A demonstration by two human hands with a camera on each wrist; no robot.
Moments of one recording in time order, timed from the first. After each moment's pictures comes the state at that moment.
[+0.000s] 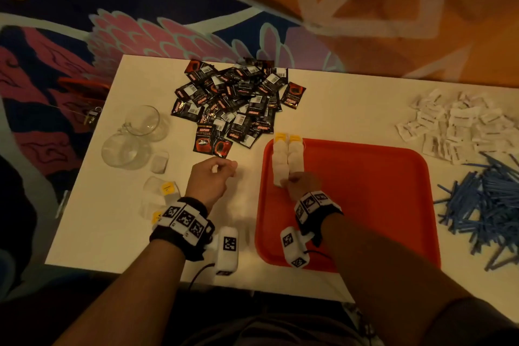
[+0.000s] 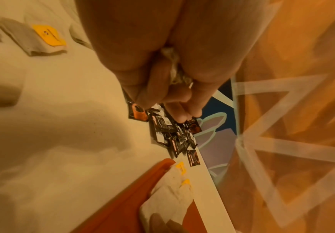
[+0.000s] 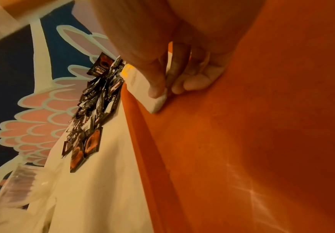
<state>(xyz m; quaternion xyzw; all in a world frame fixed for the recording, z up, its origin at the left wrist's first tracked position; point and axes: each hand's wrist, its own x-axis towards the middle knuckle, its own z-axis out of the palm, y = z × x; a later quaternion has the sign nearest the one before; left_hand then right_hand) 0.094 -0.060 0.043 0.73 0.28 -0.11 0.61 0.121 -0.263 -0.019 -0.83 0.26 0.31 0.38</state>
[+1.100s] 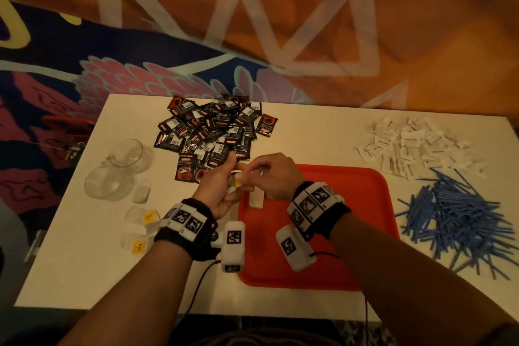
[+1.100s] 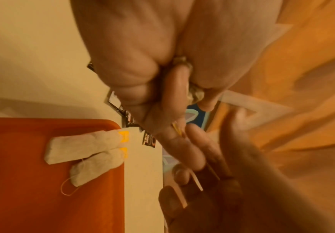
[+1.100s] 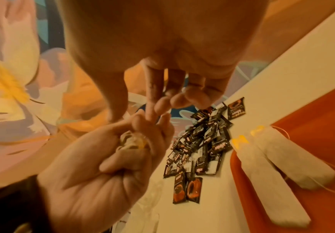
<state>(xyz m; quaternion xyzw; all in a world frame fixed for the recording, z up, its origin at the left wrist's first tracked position) 0.122 -0.118 0.105 0.49 0.27 -0.24 0.79 0.138 -0.267 0.126 -0.85 -0.03 0.20 0.49</state>
